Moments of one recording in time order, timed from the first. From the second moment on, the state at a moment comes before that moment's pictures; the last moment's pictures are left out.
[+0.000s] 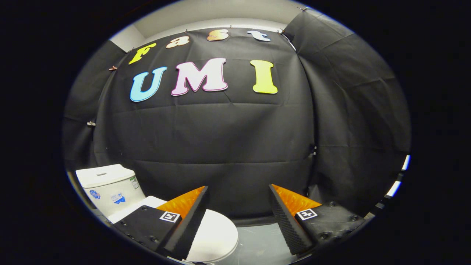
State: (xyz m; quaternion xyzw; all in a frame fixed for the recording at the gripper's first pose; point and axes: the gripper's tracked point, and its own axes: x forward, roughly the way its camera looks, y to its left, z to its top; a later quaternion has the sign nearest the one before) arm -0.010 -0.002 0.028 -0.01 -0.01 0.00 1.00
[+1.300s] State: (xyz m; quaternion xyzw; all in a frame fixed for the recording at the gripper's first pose) arm -0.097 0.016 -0.199 0.29 0.27 0.01 0.92
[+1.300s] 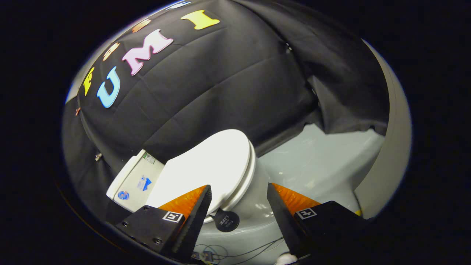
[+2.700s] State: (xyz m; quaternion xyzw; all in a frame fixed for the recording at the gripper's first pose) arm -0.123 0.057 -0.228 0.60 0.30 0.05 0.74
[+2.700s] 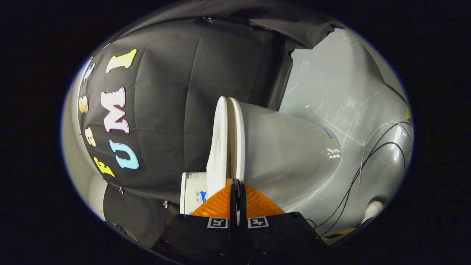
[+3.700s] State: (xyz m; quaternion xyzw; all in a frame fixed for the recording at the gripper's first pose) arm -0.119 0.068 -0.166 0.48 0.29 0.03 0.83
